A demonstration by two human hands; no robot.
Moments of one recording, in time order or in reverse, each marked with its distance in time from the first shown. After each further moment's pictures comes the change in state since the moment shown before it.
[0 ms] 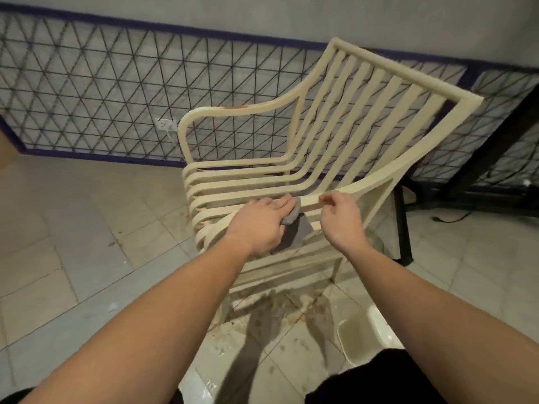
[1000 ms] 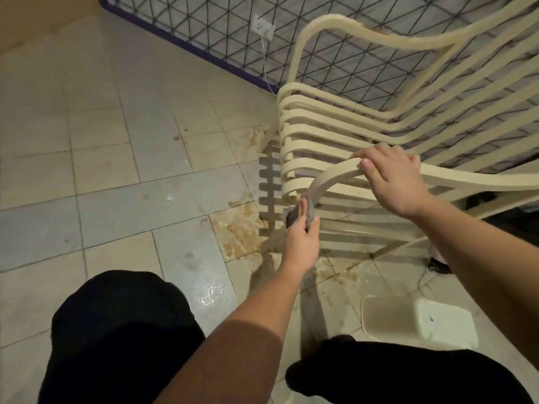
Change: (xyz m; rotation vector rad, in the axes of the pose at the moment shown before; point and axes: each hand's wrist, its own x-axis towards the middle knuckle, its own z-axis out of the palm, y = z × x) left_hand -0.144 -0.003 0.147 -1.589 0.328 -0.876; right_hand -0.021 -0.095 0.100 -0.528 -0.386 -0.672
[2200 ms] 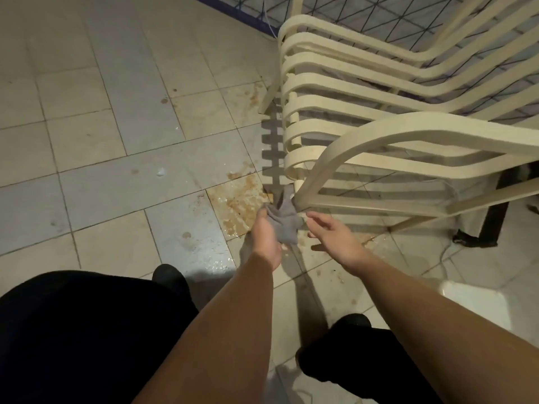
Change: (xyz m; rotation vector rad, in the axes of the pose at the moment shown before) left_hand 0.062 -0.086 -0.026 -0.693 0.310 -0.653; right_hand -0.067 -0.041 0.182 1.047 -0.544 0.728
